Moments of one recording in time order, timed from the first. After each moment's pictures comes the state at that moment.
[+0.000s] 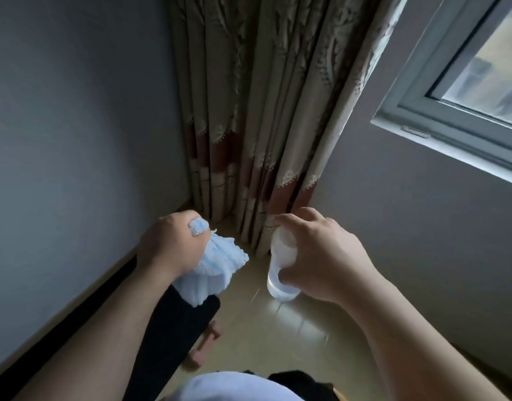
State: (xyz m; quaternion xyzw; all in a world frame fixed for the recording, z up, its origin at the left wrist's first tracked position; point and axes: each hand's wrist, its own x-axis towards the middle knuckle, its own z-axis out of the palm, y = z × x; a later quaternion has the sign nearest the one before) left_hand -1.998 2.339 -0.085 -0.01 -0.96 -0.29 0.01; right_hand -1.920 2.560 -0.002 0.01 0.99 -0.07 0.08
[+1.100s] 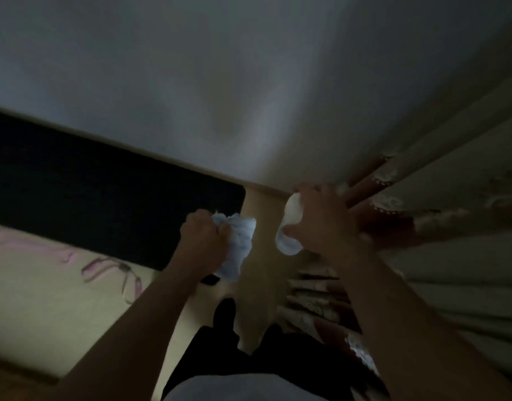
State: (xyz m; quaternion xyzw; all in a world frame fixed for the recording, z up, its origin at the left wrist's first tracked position) left_hand -2.216 2.408 -0.234 0.59 -0.71 -0.38 0.04; right_hand -2.416 2.485 -0.161 -0.48 0.85 -0.02 0.21
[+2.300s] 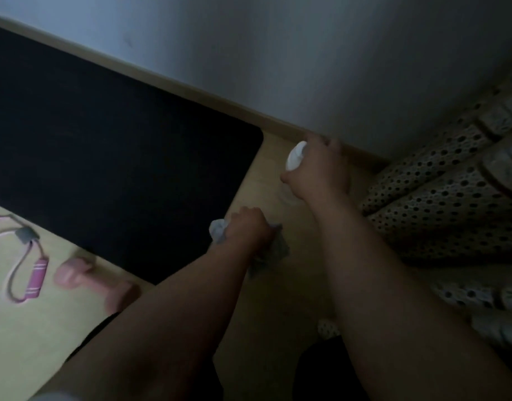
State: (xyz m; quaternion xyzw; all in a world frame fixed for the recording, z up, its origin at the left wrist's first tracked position) left_hand -2.401 2.424 -0.875 0.60 -0.70 -0.32 -0.21; right_hand -2.523 2.429 -0.777 -0.43 0.87 -0.17 0.16
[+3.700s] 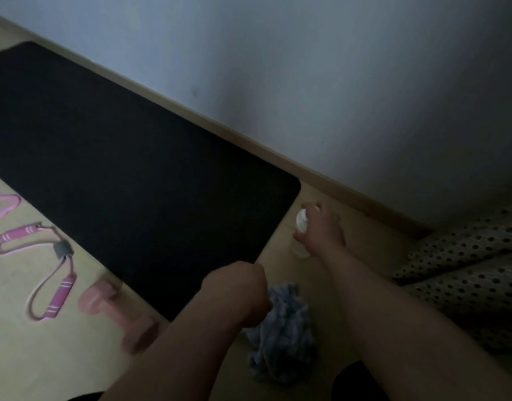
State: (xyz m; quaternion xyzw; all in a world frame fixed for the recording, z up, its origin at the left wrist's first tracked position) left_hand -2.287 2.432 -0.762 0.52 -0.75 -0.33 -0.27; right_hand -2.502 2.363 -0.903 -0.55 0.80 -0.08 0.20
